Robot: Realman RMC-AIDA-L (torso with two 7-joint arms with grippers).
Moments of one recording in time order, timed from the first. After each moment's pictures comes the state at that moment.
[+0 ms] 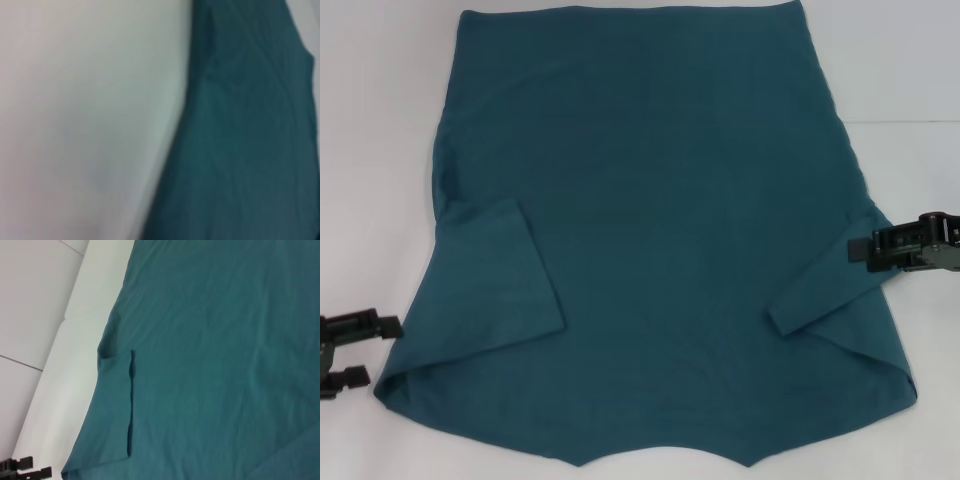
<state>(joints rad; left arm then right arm) -0.41 -2.07 0.30 0.96 2.47 1.66 -2.61 0.66 1.86 -0.71 -0.65 -2.21 -1.58 2.43</state>
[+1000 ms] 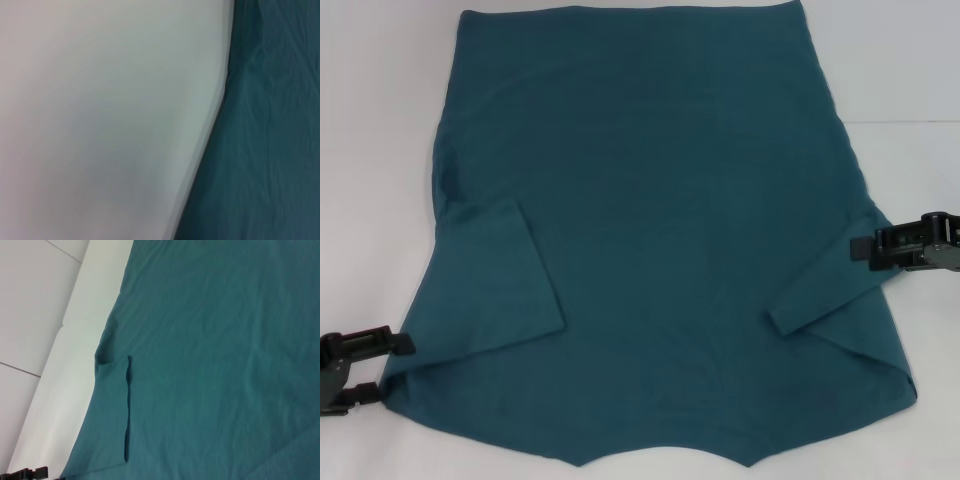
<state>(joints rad) -0.40 -2.07 0.32 0.88 2.49 1.56 -2.60 0.65 1.86 -0.70 -0.64 -2.21 -1.57 2.42</state>
